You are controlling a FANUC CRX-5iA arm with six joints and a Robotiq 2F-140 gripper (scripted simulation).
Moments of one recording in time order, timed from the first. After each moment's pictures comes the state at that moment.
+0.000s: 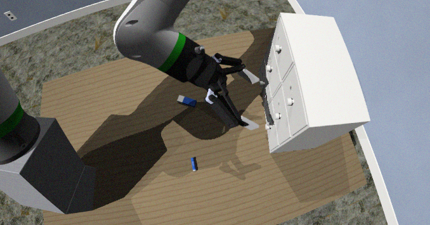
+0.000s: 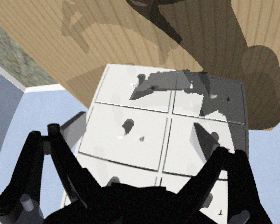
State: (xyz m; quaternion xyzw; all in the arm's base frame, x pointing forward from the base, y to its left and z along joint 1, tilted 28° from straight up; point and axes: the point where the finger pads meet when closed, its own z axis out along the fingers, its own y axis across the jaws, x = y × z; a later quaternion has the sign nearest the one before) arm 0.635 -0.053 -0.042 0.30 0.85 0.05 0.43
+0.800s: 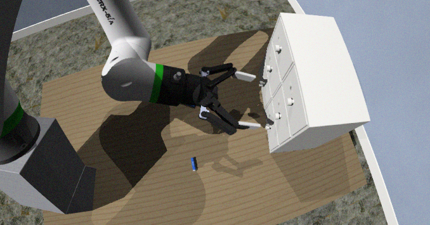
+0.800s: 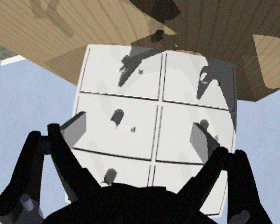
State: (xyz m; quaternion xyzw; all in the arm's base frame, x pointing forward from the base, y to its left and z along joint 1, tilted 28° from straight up) arm 0.638 -0.045 -0.047 0.28 0.77 0.08 0.57
